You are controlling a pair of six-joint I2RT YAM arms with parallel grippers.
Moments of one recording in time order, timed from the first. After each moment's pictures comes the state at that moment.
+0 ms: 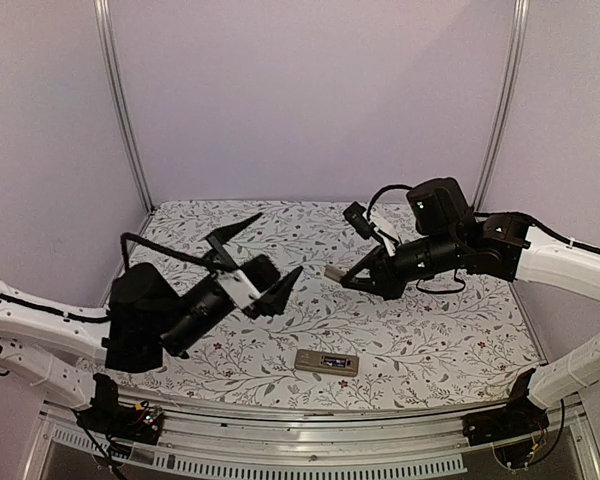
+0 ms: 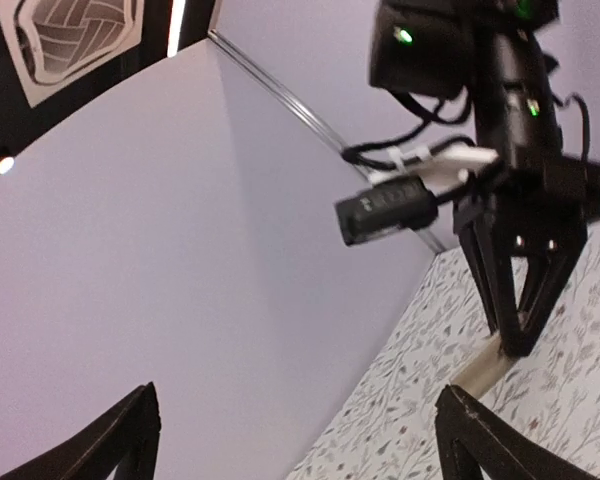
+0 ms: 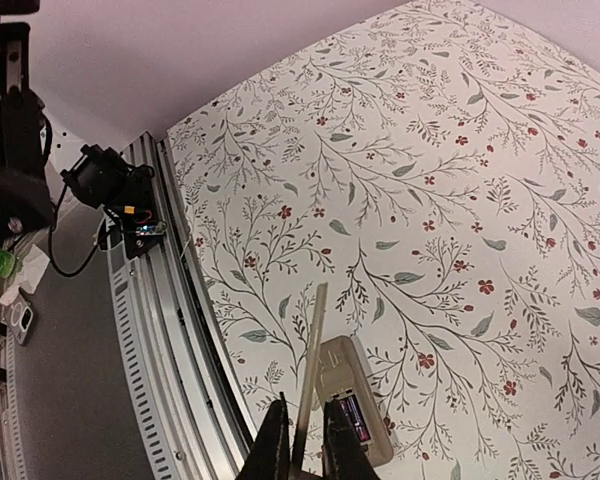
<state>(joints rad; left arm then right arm) -1.34 1.25 0.63 0.86 -0.57 1.00 0.92 1.32 1.15 -0.45 -0.34 0.14</state>
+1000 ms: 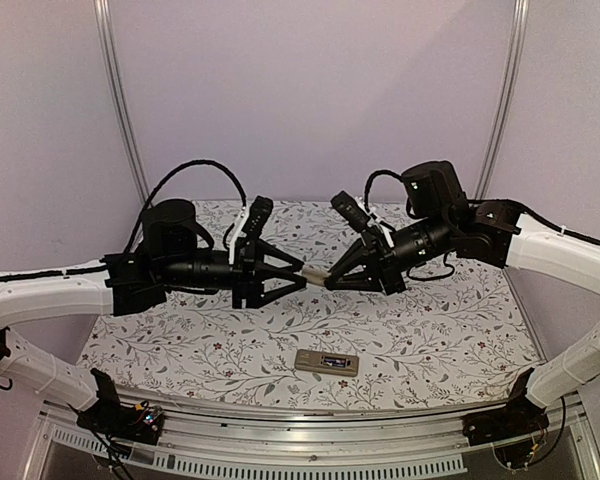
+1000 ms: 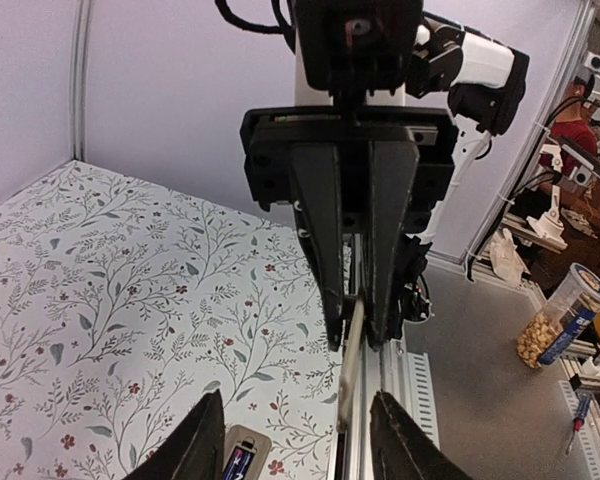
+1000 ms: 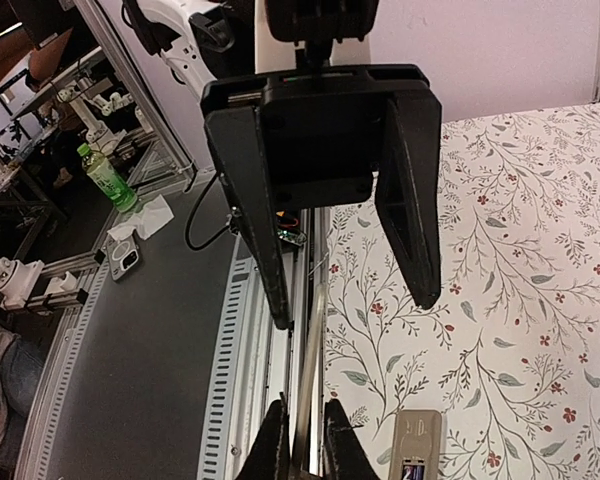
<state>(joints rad) -0.93 1.24 0.85 0.25 0.53 -0.19 0.87 1.39 1.24 -0.39 -0.80 -0.07</state>
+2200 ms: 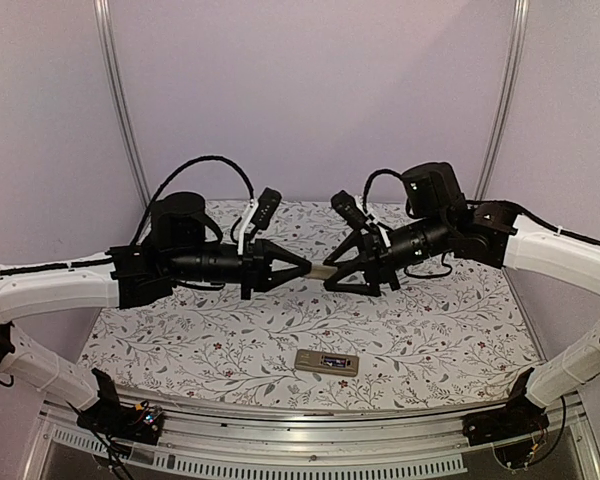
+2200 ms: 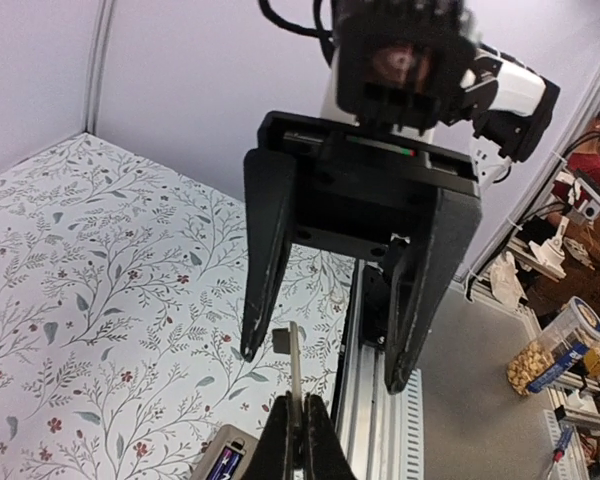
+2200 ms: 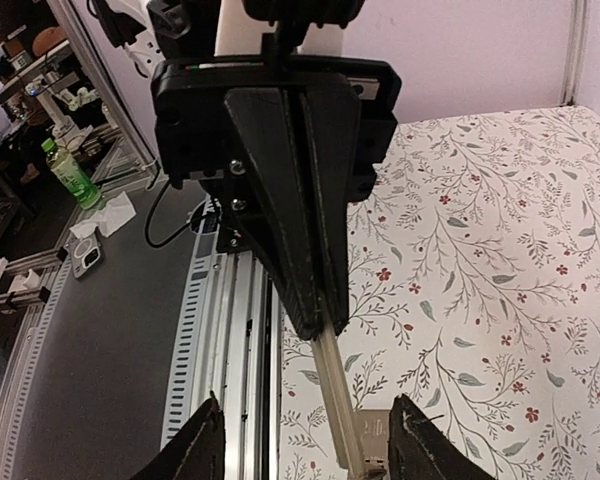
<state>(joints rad) -0.93 1.29 0.92 0.20 0.51 -0.27 0.86 1.41 1.23 -0.38 -0.75 -0.12</state>
